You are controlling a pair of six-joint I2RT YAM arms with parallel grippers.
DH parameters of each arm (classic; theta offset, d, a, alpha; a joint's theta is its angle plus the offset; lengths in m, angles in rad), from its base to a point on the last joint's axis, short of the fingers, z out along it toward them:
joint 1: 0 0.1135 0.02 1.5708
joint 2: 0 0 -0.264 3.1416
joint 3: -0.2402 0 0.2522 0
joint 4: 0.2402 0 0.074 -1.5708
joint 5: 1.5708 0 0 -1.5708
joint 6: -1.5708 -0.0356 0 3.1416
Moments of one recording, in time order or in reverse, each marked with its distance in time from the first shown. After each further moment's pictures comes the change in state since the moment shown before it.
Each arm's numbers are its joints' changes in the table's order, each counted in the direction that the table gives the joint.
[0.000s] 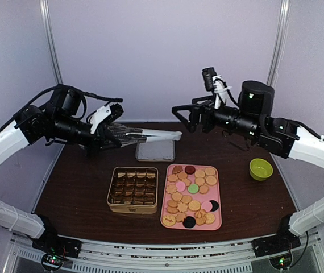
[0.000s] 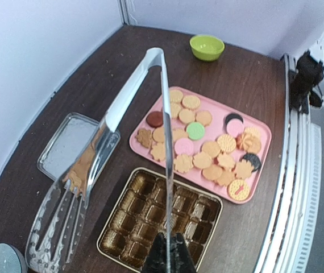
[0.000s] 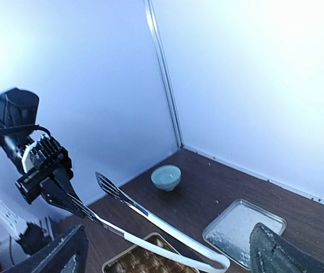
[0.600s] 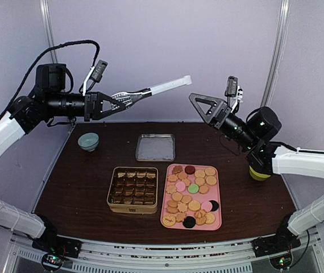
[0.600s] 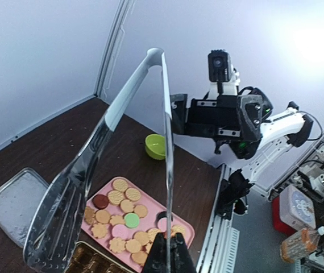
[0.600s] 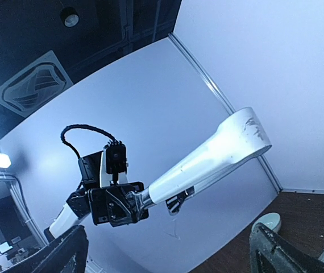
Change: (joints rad) left arm 0.114 -0.025 -0.122 -0.320 0.318 0.546; right arm -0.180 -0.020 0.394 -0.943 -0.285 -0.609
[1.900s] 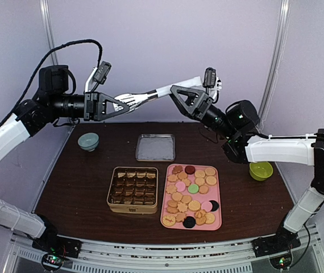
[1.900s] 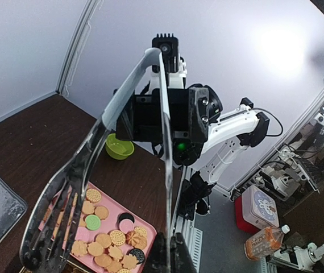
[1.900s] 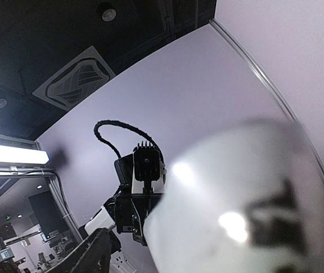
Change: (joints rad) left arm 0.003 -0.013 0.056 -0.146 0.188 0.166; right arm 0.025 -0.307 -0.243 -0.249 -0.171 -0.184
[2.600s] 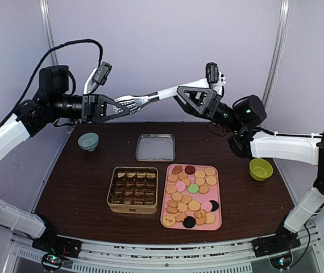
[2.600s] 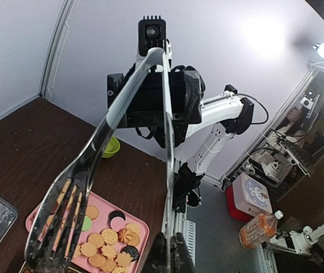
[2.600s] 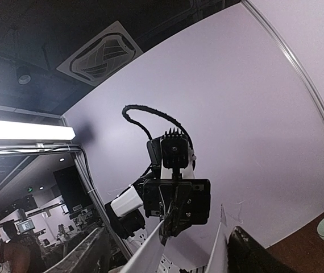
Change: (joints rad) left arm 0.001 0.000 0.004 -0.001 0.082 -0.046; right arm -0.050 0.032 -0.022 -0.007 -0.217 -0.071
